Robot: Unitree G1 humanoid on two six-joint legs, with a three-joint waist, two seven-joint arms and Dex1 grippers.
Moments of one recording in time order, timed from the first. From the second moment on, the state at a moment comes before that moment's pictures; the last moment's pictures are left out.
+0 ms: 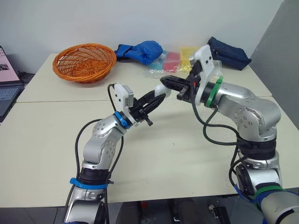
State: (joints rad) left arm -0.48 0.25 0.01 -0.12 -0.51 0.25 -0.74; right arm -0.88 -0.35 -0.02 -0.25 0.56 0.95 0.57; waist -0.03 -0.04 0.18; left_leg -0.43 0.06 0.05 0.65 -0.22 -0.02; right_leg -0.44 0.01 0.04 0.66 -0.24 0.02
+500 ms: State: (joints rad) left arm -0.49 0.48 0.15 -0.07 -0.85 1.02 -0.65; right arm -0.57 -0.71 0.04 -0.22 0.49 0.45 1.15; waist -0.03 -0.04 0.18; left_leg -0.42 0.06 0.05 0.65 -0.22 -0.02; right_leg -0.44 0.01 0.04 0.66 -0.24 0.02
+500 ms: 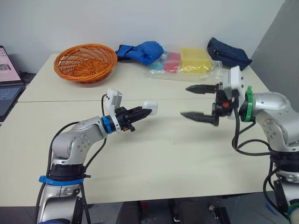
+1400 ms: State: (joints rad) left arm -0.45 0.35 0.34 0.08 -0.95 1.26 -0.32; right arm -0.48 -0.69 0.10 -0.17 0.38 0.33 1.11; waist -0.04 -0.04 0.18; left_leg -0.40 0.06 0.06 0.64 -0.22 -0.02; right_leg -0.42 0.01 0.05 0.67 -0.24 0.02
